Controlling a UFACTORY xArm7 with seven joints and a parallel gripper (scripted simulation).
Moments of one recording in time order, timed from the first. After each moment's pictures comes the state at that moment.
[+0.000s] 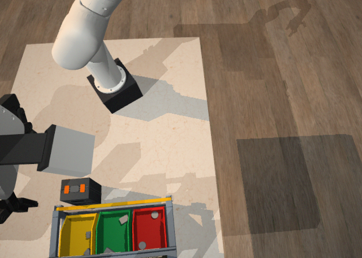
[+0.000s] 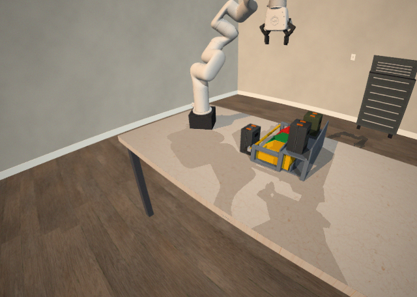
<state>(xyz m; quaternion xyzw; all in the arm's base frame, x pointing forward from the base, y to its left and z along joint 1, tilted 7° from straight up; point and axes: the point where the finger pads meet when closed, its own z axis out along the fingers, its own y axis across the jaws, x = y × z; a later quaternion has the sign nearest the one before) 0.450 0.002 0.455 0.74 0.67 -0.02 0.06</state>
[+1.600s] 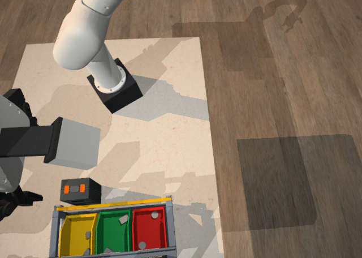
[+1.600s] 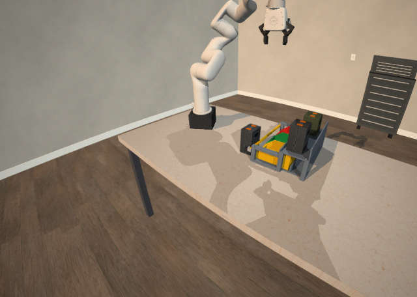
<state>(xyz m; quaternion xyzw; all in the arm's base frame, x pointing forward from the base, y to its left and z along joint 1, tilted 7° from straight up) 0.443 0.008 0.454 0.74 0.67 -0.02 0.06</state>
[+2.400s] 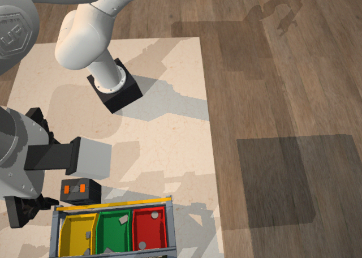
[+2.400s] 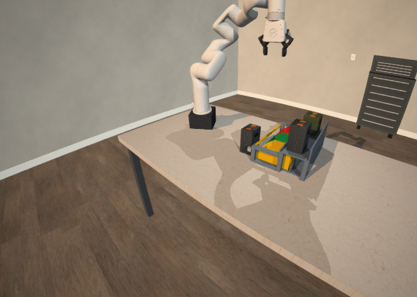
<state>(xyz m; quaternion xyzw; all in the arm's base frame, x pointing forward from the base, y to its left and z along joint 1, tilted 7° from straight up) 0.445 0.002 0.403 0.74 0.67 -0.02 0.06</state>
